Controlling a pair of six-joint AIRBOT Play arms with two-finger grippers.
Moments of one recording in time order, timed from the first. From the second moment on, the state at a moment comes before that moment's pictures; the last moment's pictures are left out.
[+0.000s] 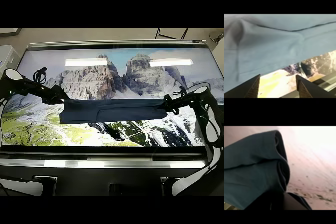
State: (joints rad) left arm 0.11 -1.65 1.54 0.89 -1.45 -1.44; right arm -0.32 -1.91 1.48 -0.87 1.29 1.45
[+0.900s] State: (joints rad) left arm -0.61 -1.95 1.53 0.55 -0.77 -1.63; right arm -0.14 -1.31 1.49 -0.64 1.47 1.46
